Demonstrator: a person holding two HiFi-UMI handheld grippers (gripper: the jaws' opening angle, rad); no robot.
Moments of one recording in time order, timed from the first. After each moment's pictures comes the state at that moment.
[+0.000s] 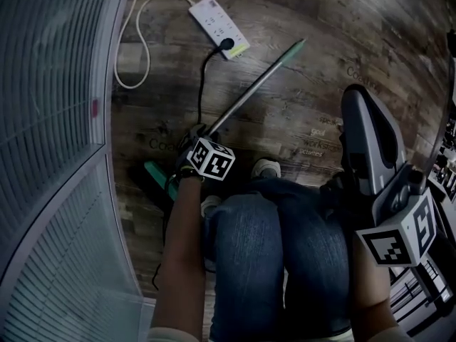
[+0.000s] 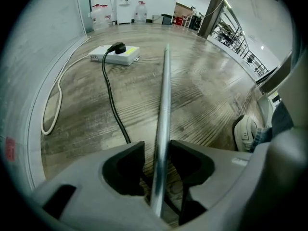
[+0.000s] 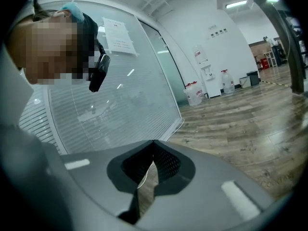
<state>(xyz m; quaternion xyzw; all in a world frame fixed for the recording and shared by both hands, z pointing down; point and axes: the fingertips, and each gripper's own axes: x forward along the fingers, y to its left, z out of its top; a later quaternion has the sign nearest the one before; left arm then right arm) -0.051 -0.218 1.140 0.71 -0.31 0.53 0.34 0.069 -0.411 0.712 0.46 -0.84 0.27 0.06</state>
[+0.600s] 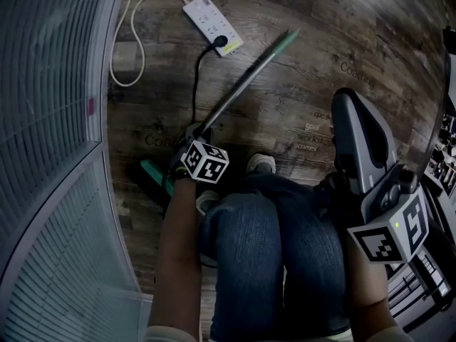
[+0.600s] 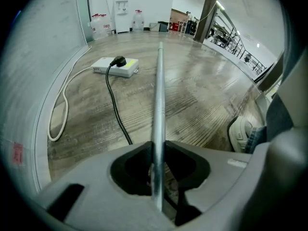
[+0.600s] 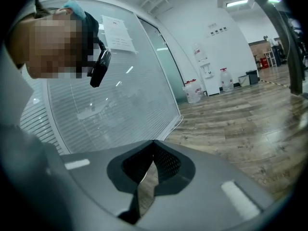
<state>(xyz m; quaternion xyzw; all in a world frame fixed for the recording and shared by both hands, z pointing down) -0.050 -0.222 1.116 0.73 -0.32 0.52 0.31 0.073 -0.401 0.712 0.46 -0.84 0.28 0.08</state>
